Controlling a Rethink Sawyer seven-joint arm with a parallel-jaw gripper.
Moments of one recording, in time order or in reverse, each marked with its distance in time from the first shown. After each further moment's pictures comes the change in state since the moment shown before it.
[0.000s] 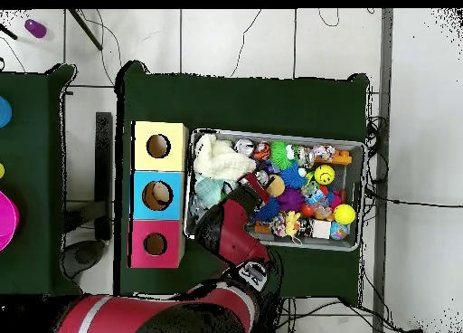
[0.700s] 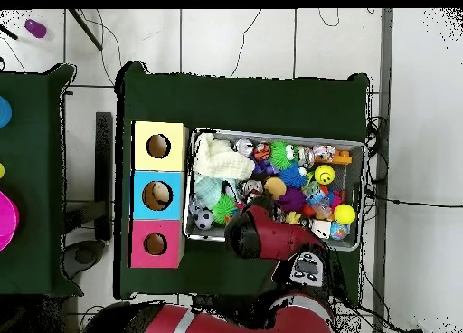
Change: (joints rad) arm -0.221 -0.162 0.036 -0.120 -0.729 0.608 -0.050
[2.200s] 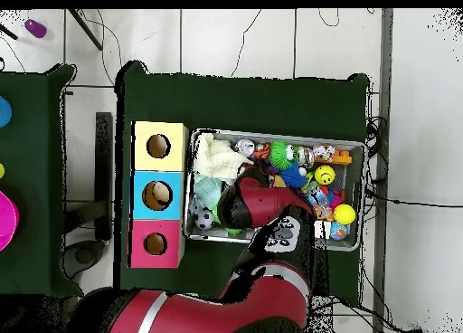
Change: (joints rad) arm 0.064 0.091 -0.012 -0.252 -0.111 0.042 0.000
